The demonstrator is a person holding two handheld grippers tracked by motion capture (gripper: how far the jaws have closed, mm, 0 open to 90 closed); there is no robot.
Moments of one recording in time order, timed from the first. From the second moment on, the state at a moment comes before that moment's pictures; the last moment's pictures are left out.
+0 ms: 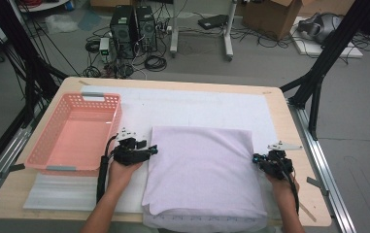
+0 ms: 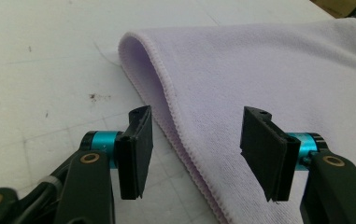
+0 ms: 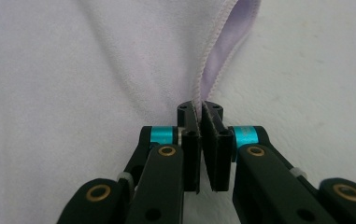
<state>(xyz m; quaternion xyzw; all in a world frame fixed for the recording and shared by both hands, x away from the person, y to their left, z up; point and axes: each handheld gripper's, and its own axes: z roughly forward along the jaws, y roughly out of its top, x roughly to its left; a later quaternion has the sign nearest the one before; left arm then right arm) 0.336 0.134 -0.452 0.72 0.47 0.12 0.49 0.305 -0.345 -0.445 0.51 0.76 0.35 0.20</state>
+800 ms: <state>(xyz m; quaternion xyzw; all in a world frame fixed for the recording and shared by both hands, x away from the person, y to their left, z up) 0.397 0.110 -0.453 0.73 0.49 0.13 0.45 0.370 -0.359 -0.438 0.52 0.74 0.37 0.18</state>
